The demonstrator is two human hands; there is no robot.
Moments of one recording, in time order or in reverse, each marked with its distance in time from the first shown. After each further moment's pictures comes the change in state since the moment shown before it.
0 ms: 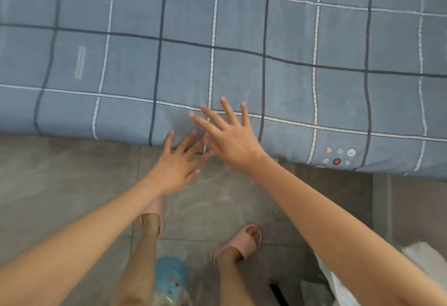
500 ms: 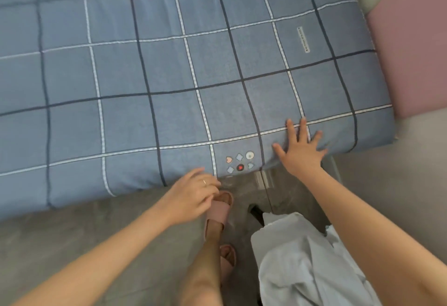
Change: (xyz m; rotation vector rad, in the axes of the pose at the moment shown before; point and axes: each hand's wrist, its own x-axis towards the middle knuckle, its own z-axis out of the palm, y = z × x) left_hand 0.147 0.173 -0.085 -0.360 0.105 0.428; right_hand -0.227 0.251 0.006 0.217 -0.236 1.095
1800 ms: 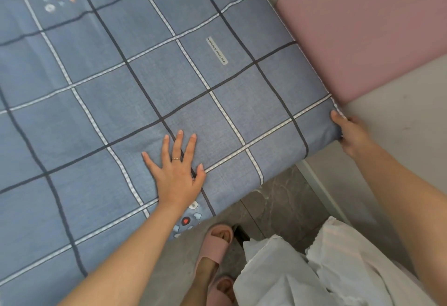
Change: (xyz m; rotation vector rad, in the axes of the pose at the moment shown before) left_hand 0.200 -0.026 0.043 0.278 0.005 -0.500; right_hand 0.107 0.220 -0.026 1.651 0.351 0.506
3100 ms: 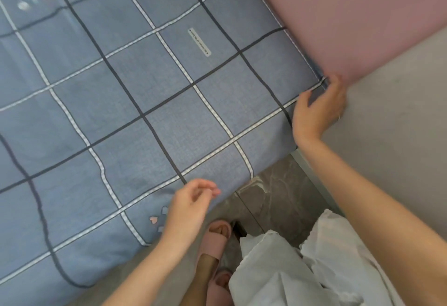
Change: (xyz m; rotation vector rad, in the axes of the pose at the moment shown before) left_hand -0.056 0.063 -0.062 -1.185 -0.378 -0.448; right_hand -0.048 -0.003 0.072 -0.428 0.557 -0.742
